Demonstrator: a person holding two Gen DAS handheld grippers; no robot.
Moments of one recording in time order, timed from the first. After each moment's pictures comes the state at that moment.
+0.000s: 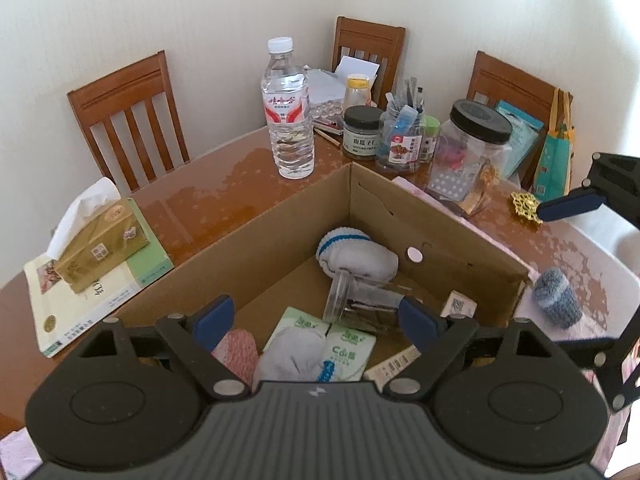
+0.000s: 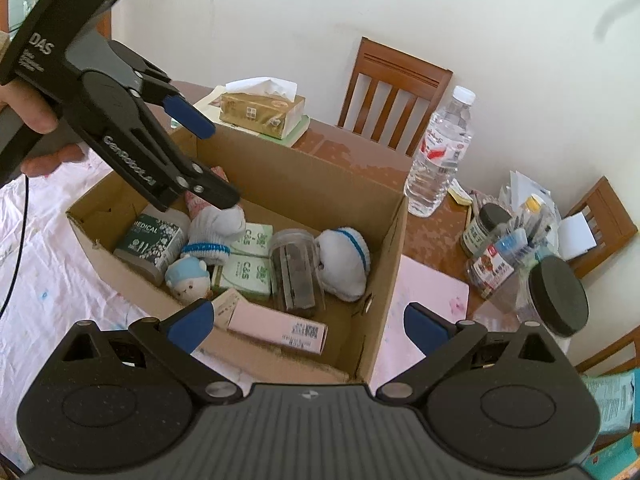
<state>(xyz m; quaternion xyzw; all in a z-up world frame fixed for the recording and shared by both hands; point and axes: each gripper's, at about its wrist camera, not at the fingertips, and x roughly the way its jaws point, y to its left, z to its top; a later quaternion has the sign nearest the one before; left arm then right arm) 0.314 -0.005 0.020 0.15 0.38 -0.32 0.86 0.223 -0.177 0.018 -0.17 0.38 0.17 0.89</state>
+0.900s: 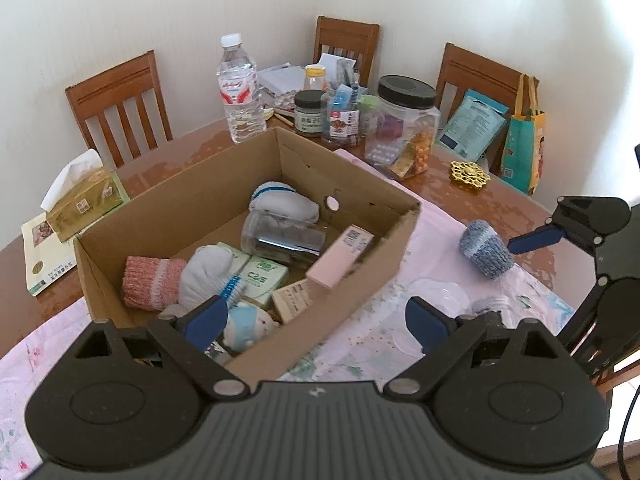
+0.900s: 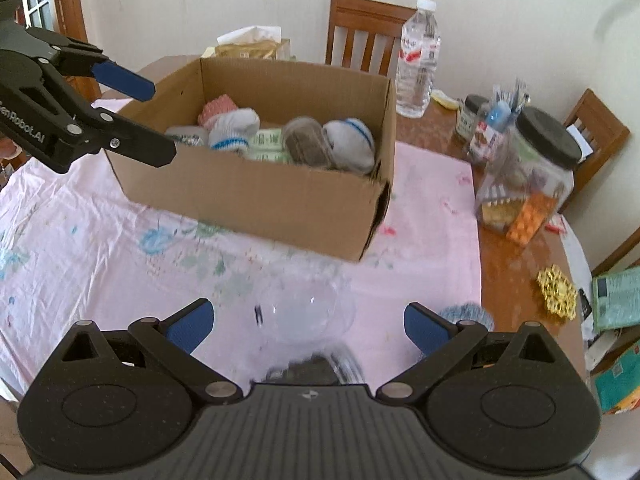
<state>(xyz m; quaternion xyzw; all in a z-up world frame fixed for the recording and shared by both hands) 0.197 -0.015 0.017 0.15 0.38 -0.32 0.86 0.127 -0.213 -0.031 -0.10 0.43 0.14 0.88</state>
